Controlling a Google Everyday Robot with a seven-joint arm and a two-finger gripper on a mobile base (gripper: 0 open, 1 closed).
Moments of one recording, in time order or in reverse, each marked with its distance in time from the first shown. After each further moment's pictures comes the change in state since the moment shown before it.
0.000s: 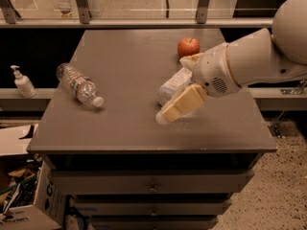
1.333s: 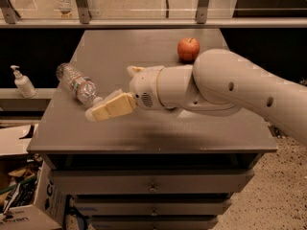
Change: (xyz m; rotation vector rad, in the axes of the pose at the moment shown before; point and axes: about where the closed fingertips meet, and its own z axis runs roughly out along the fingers) arm -0.075 0.032 0.124 -0.029 -0.328 0.139
